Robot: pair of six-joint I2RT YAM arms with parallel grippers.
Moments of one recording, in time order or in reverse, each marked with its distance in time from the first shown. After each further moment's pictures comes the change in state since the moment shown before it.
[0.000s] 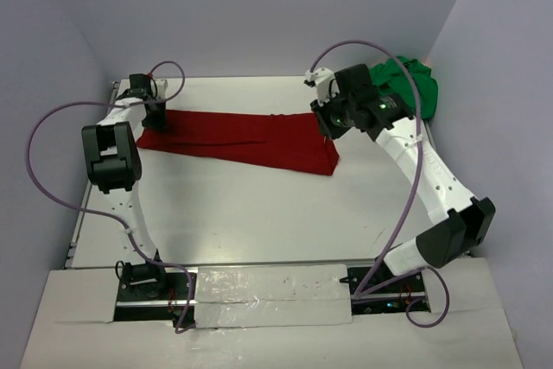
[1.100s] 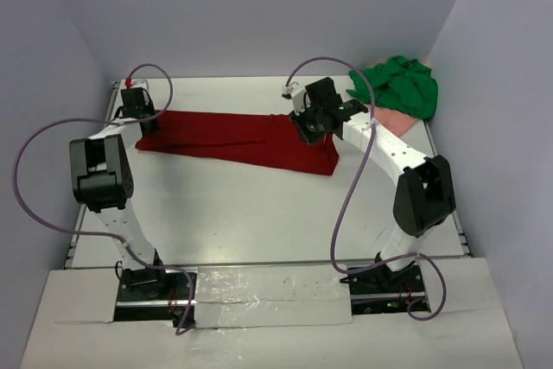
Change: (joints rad) left arm 0.023 -0.257 -0.404 0.431 -0.159 -0.193; right arm 0.027 0.235 -0.120 0.296 -0.001 0.002
